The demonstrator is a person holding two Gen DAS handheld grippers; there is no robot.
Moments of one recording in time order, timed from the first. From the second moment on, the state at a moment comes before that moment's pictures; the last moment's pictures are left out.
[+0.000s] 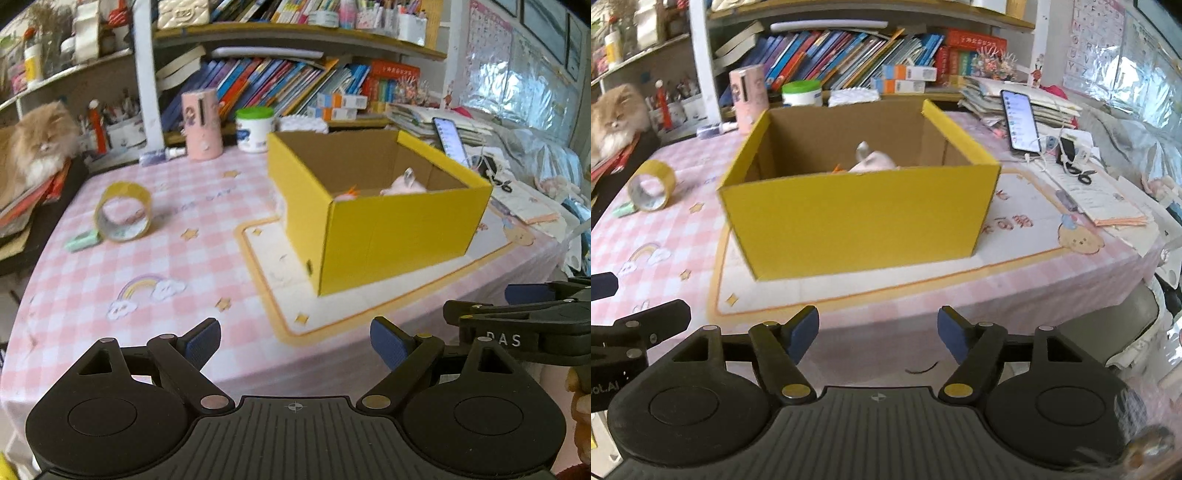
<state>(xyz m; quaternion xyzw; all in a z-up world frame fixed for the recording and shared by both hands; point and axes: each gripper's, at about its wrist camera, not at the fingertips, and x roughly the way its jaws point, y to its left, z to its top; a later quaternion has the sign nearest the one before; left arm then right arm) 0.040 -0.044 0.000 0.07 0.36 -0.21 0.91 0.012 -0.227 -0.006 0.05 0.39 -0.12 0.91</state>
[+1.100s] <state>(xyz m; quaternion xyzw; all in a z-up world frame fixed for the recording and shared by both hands) 0.009 0.082 -0.011 0.03 0.39 -0.12 0.91 0.003 -0.095 -0.020 0.00 0.42 -0.01 0.91</state>
